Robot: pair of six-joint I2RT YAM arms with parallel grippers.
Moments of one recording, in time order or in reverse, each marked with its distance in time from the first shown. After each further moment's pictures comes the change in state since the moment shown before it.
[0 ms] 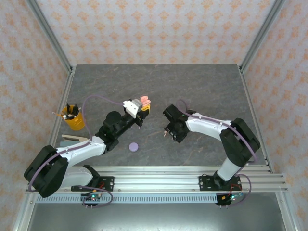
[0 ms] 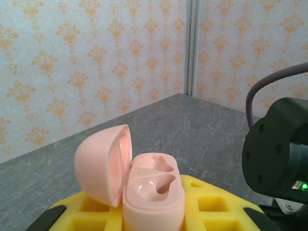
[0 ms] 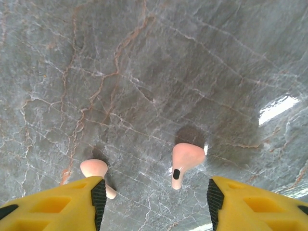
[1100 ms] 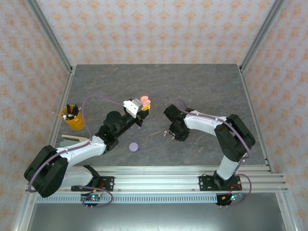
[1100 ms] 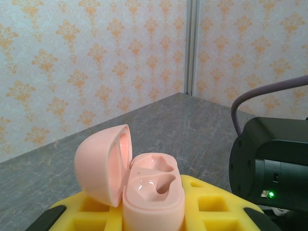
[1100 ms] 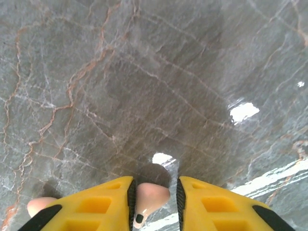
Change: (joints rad) left arm 0.000 0.000 0.002 -0.007 0.000 0.000; right arm -0.039 0.074 0.031 -0.074 0.022 -0.130
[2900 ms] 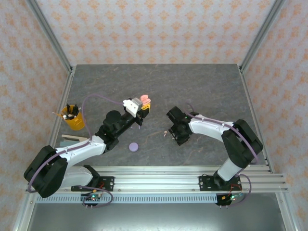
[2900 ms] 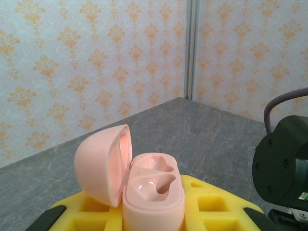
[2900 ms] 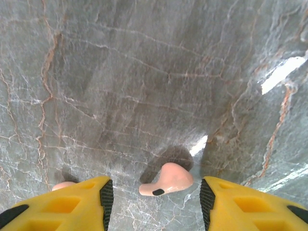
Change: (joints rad) left arm 0.000 -0.002 0.013 0.000 0.000 -0.003; right arm 0.012 -0.108 -0.101 0.089 -0.066 0.337
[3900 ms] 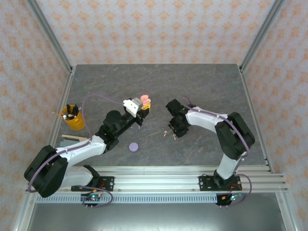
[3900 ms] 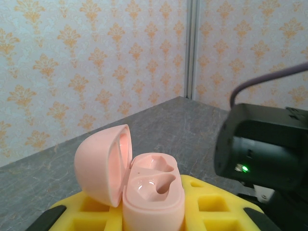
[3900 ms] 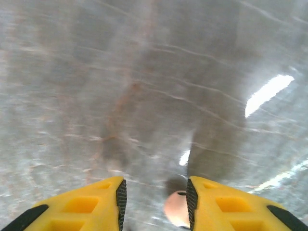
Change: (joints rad) left arm 0.000 0.002 0.000 0.000 0.000 0.000; right arm -0.068 0.132 0.169 -0.058 0.008 -0.165
